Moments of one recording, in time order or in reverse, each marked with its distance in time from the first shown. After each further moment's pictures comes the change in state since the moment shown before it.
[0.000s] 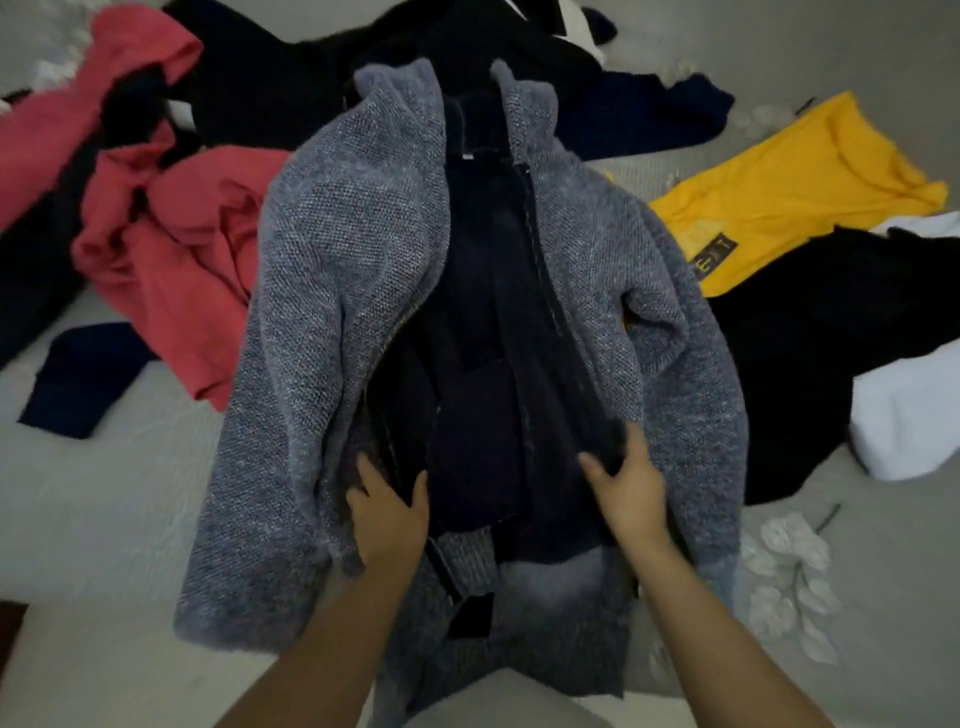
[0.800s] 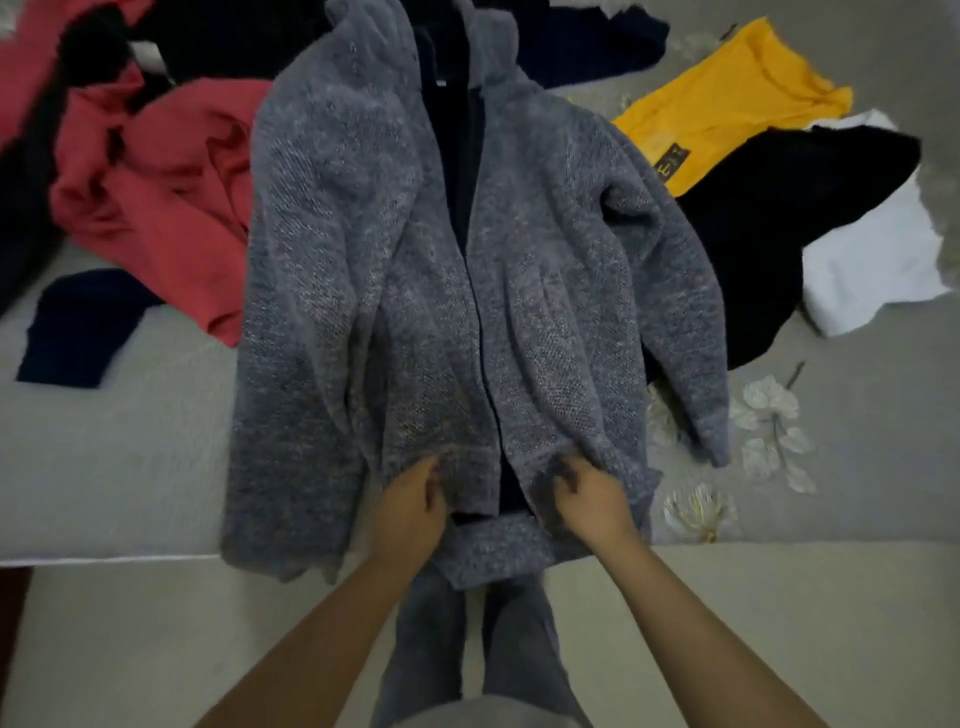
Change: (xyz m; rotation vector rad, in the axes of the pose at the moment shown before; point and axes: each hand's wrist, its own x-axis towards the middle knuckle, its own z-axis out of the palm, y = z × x) left_hand -0.054 -0.093 -0.038 0.060 -0.311 0.523; right_hand -0.137 0.037 0.060 -0.259 -0.209 0.042
